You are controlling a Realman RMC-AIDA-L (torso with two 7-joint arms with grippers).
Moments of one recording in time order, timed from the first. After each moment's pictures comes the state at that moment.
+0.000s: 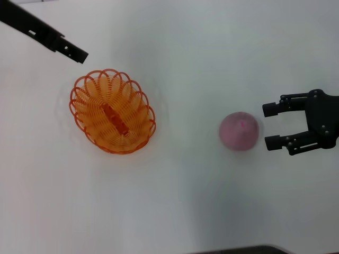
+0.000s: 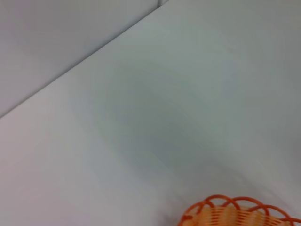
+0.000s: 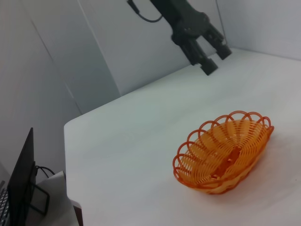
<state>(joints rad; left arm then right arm) -0.88 -2.08 0.99 1.24 2.71 1.67 -2.40 0.41 1.96 -0.66 -0.78 -2.13 -1.92 1.44</state>
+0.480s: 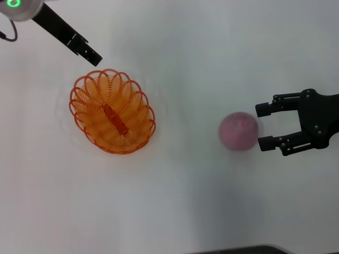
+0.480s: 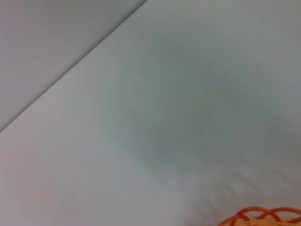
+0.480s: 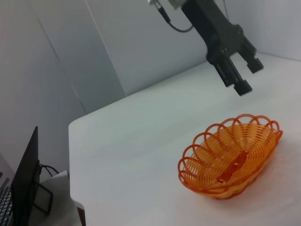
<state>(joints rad) -0.99 -2.12 1.07 1.04 2.86 1.50 -2.43 0.43 1.98 -0.66 -0.78 -2.14 -1.92 1.43</state>
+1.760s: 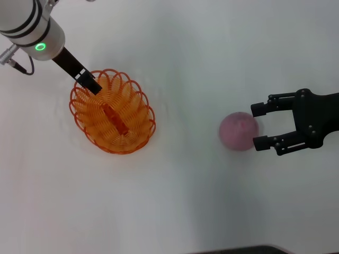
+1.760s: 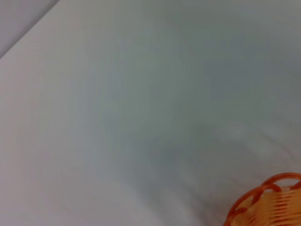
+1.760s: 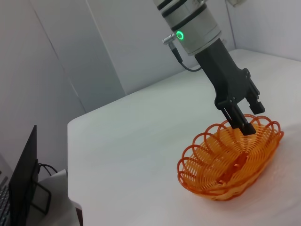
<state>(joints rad) -0.99 -2.12 1.23 0.75 2.86 1.24 -2.45 0.43 1.99 -0.67 -0.78 -2.14 -1.90 1.43</state>
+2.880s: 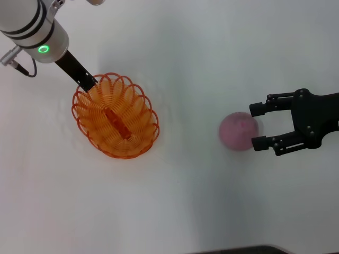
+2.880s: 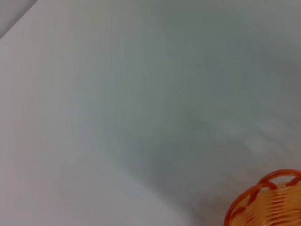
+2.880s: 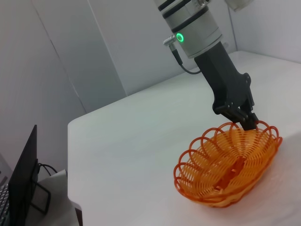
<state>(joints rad) -0.99 -2.13 1.24 0.76 2.86 1.26 -2.43 0.43 1.99 -0.67 -0.78 -2.14 -1.90 1.41</state>
